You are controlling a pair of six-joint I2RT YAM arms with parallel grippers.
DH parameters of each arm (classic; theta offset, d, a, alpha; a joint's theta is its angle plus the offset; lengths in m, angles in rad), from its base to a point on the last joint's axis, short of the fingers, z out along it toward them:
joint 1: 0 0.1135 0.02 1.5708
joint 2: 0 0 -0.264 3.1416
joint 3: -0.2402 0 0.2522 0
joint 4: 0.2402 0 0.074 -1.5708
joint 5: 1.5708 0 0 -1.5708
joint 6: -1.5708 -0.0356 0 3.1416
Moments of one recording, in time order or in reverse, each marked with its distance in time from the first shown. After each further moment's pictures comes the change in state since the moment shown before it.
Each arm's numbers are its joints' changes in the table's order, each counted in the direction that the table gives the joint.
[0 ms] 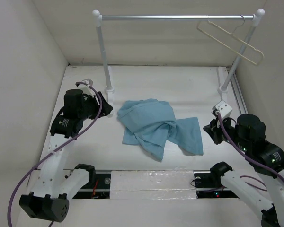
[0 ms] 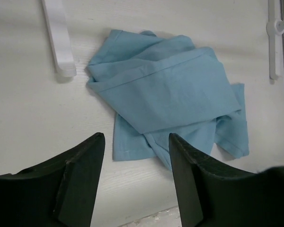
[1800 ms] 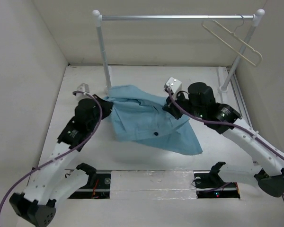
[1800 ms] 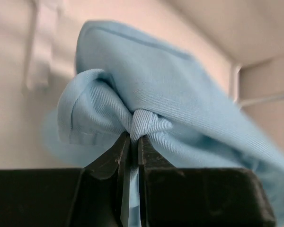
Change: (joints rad) left arm -0.314 0.018 0.230 -0.329 -0.444 0.460; right arm 0.240 -0.583 -0.187 -0.404 0.005 0.037
